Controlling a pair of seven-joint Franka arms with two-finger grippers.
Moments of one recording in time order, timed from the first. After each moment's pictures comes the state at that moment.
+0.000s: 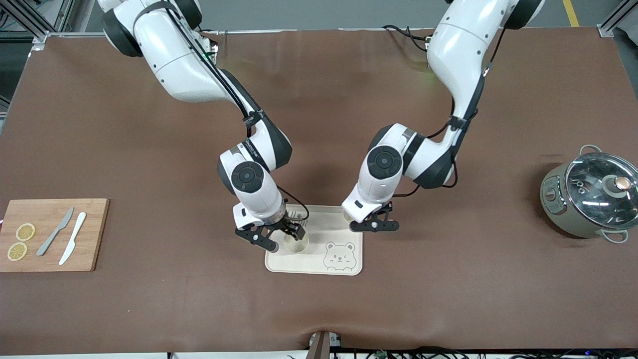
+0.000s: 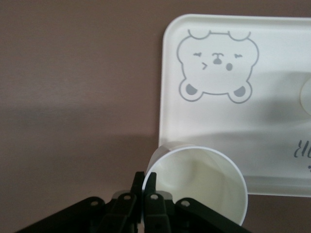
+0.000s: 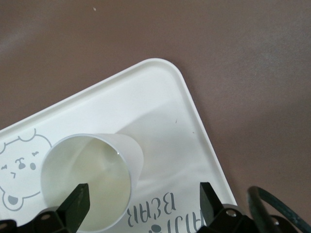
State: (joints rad) left arm -0.55 0.69 -0.02 -1.45 0.06 2.19 -0.59; right arm 0.51 0.87 0.05 -1.29 -0.05 2.35 1.02
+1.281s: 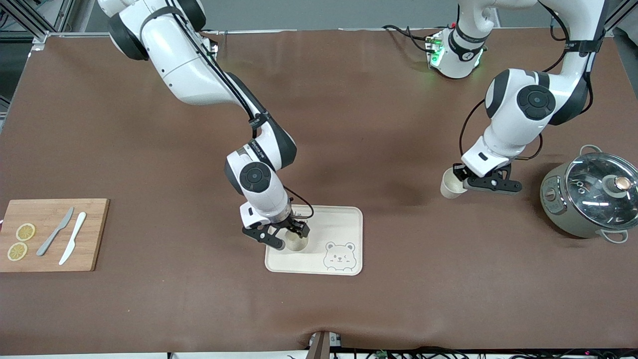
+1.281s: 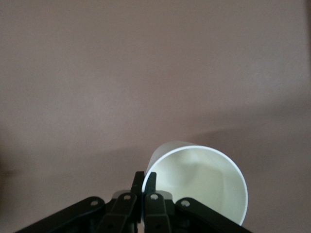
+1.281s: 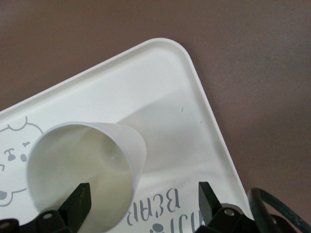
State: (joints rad) left arm -0.18 0.09 -0.02 -2.24 0.07 2.45 -0.07; right arm 0.52 0.90 0.05 -1.28 -0.05 2.37 1.02
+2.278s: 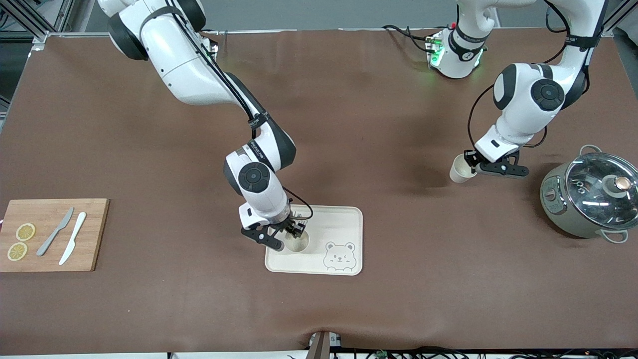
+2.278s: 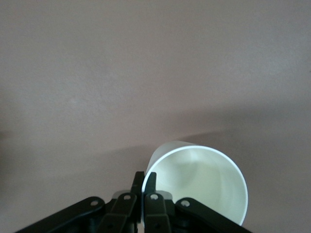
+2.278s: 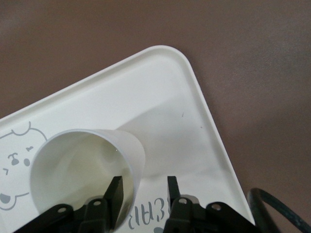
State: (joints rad) left arm -0.07 0.02 -0.02 -2.47 -0.08 2.59 0.14; right arm 0.52 0.90 0.05 -1.28 -0.05 2.37 1.02
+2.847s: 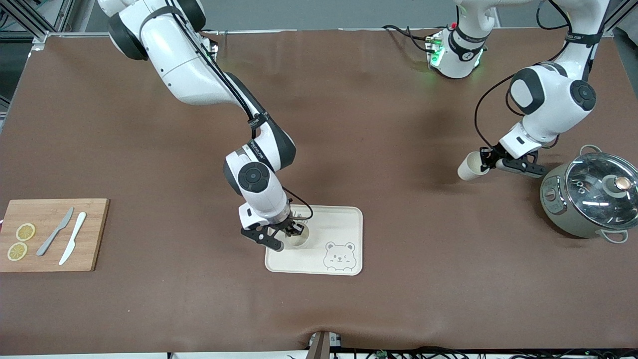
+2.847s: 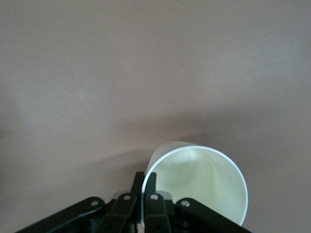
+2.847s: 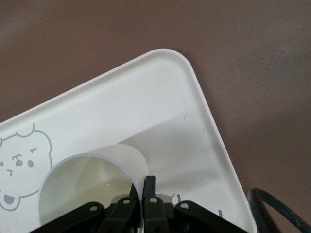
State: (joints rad) left arm 0.06 0.05 -0.02 -2.51 -0.35 2.63 0.55; right arm 0.52 0.90 0.05 -1.27 -0.05 2.38 1.02
